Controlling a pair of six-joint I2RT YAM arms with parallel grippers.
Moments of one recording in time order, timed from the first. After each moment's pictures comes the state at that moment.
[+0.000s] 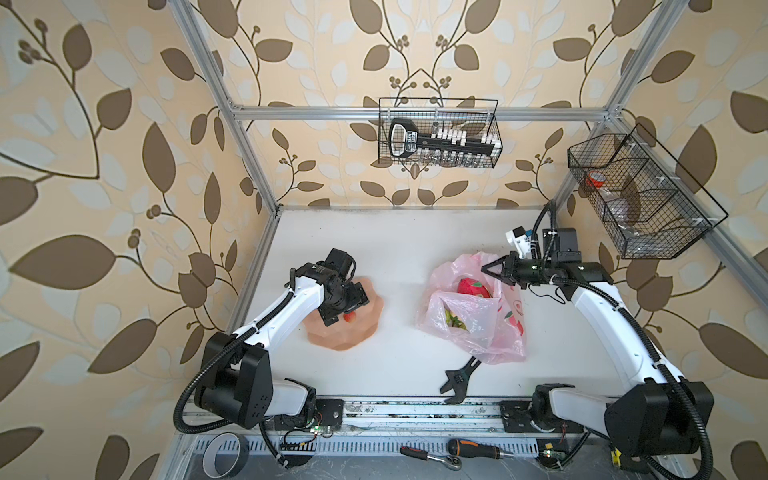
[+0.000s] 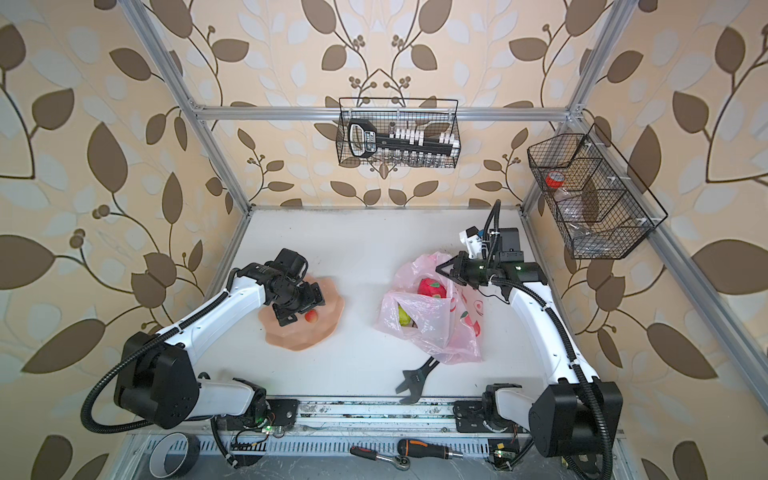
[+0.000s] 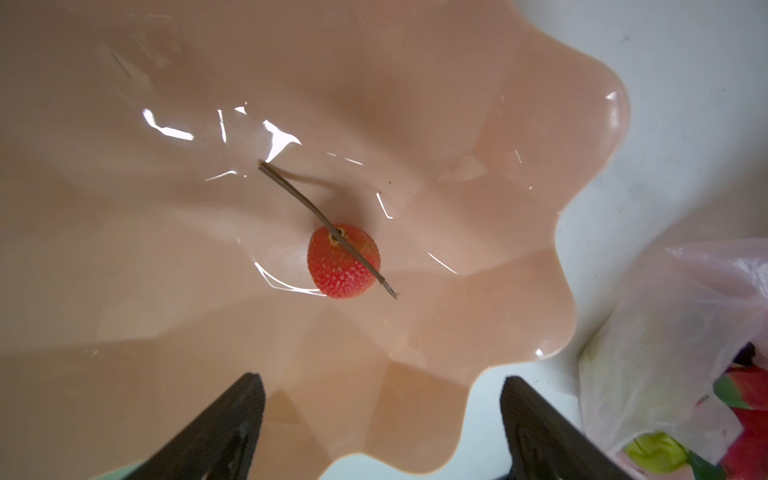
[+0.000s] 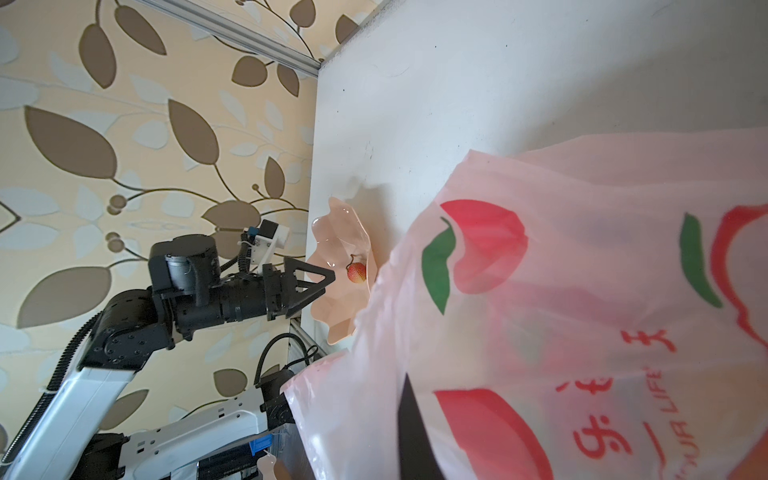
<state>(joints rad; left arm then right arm) -0.28 1.37 0.96 -0.91 0.14 -0.85 0.02 1.22 1.08 -0.71 -0.77 0.50</state>
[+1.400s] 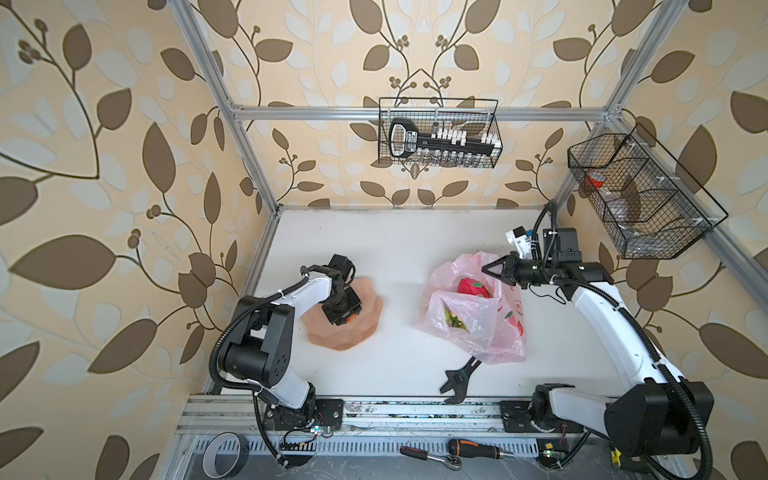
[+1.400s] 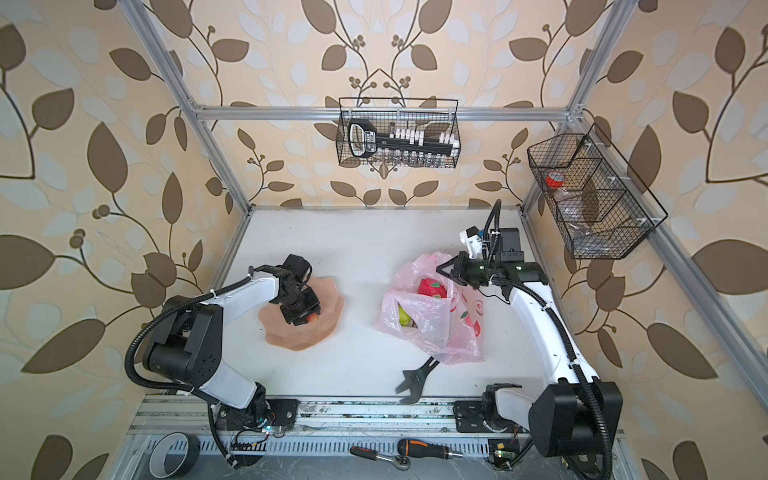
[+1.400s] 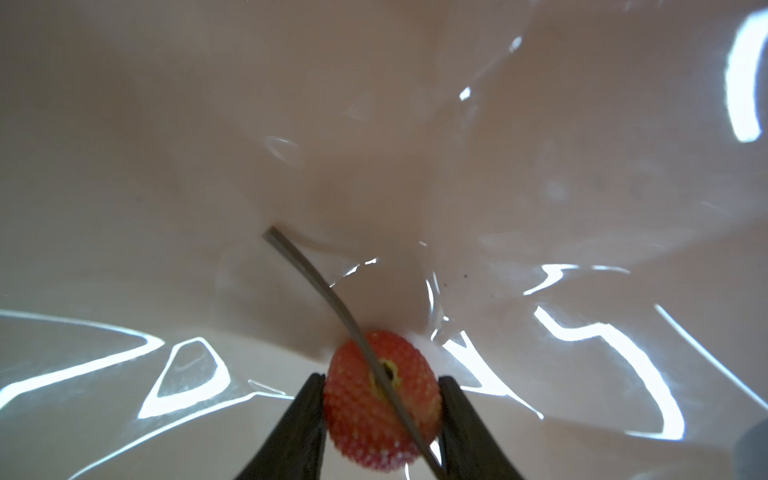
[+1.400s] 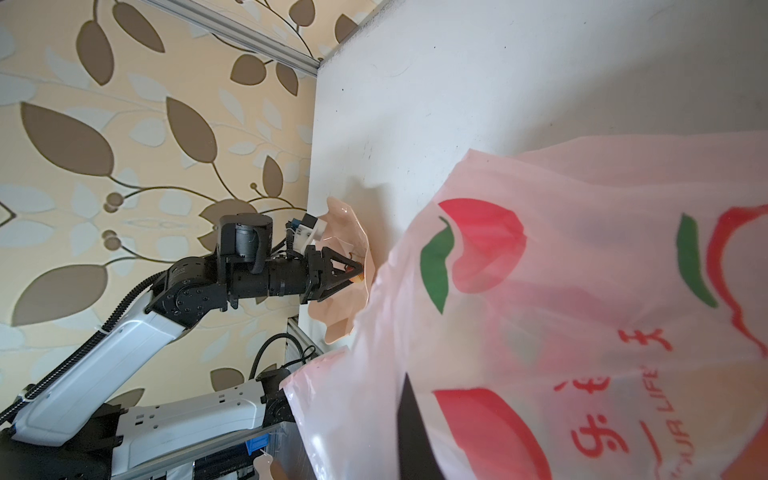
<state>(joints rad) -0.23 1.58 0.91 -0.76 0.17 -0.89 0.01 1.22 1.08 -0.71 -0.77 0.48</state>
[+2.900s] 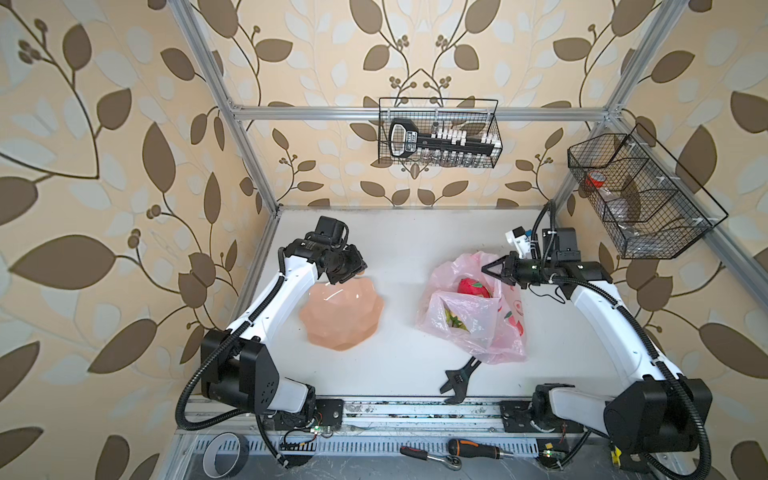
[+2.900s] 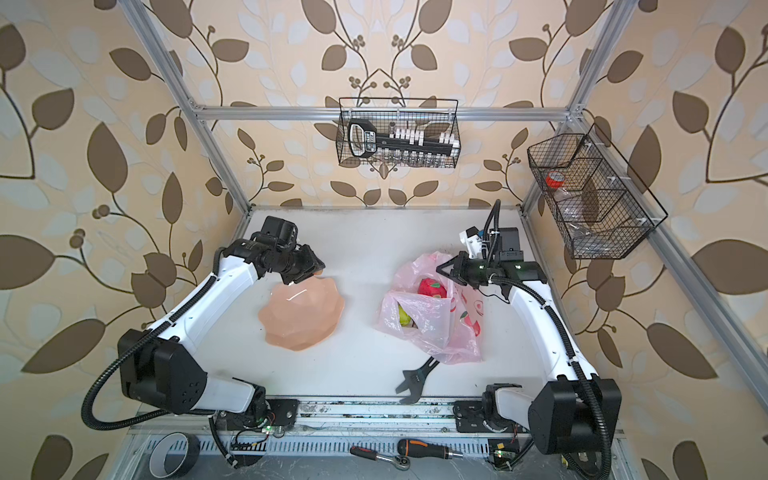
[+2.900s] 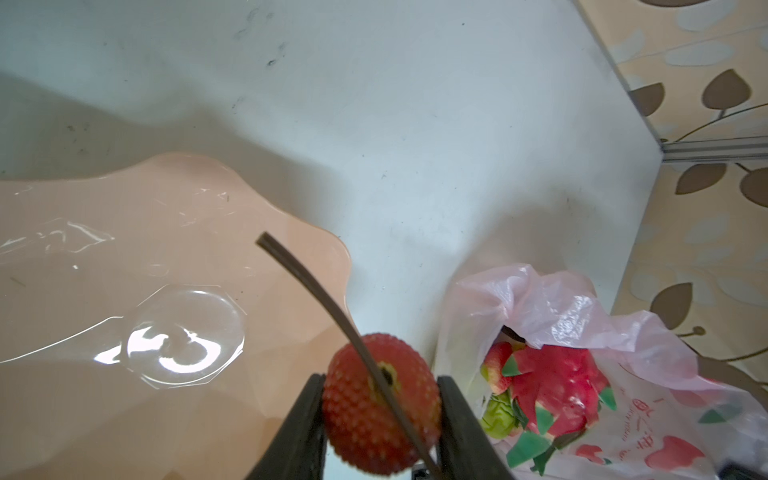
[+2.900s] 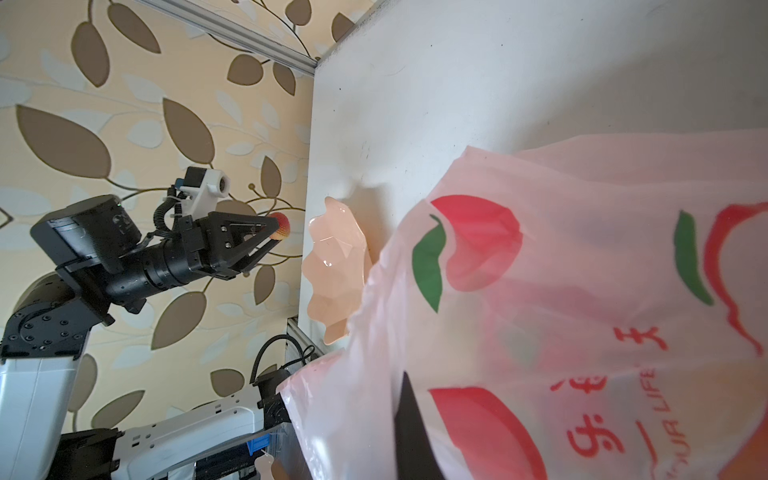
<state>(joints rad) -0.23 1.41 1.26 -0.82 0.28 -0.77 0.01 1.23 1.08 -0.71 -0.77 0.48</state>
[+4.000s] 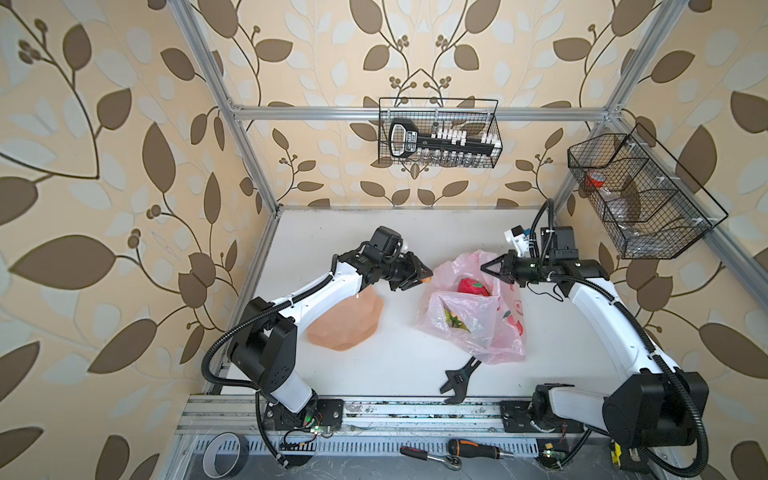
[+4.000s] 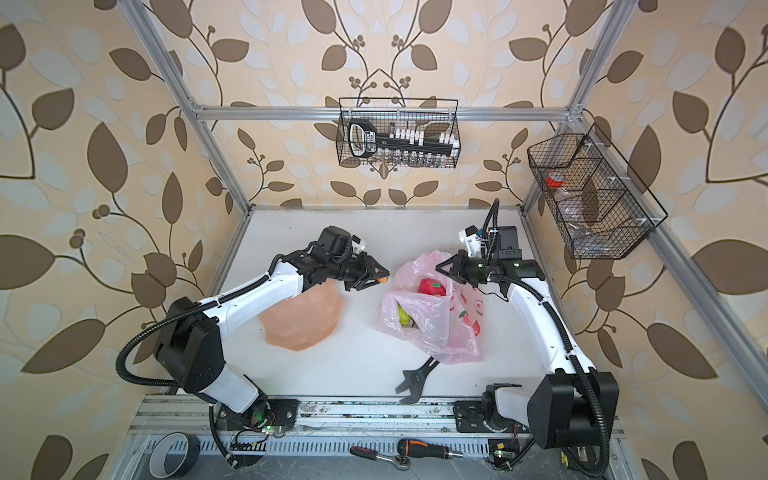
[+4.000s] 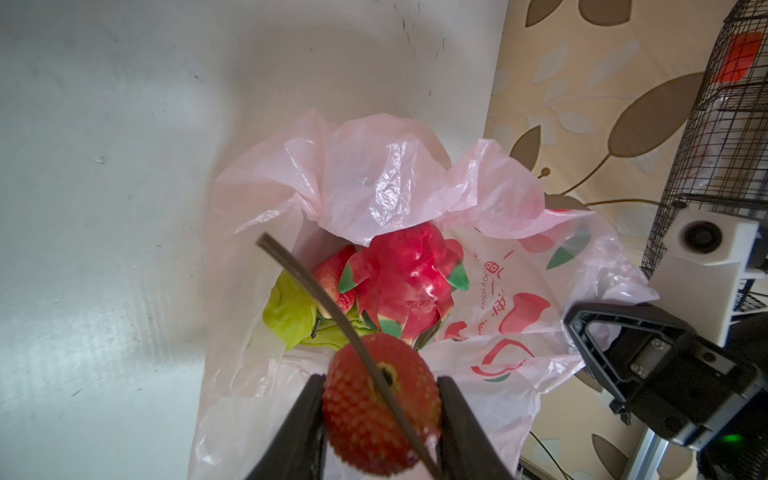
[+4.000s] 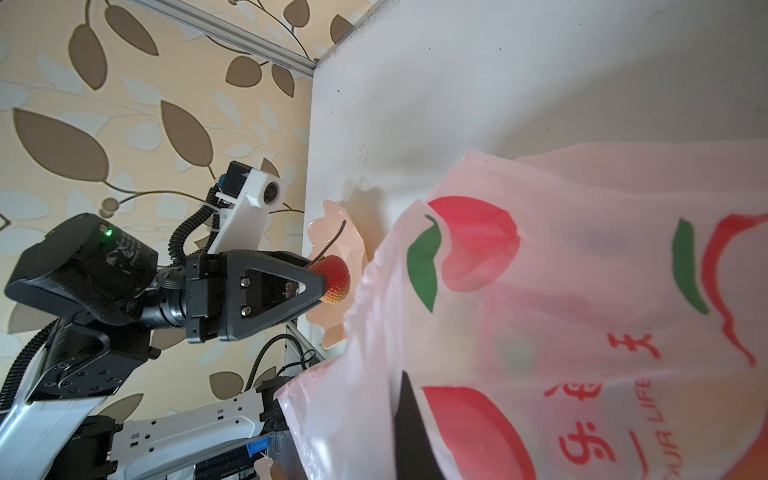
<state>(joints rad) -0.60 1.59 1.22 -0.36 0.54 -1.06 0.01 1.26 1.09 -0.69 -0.77 0.48</state>
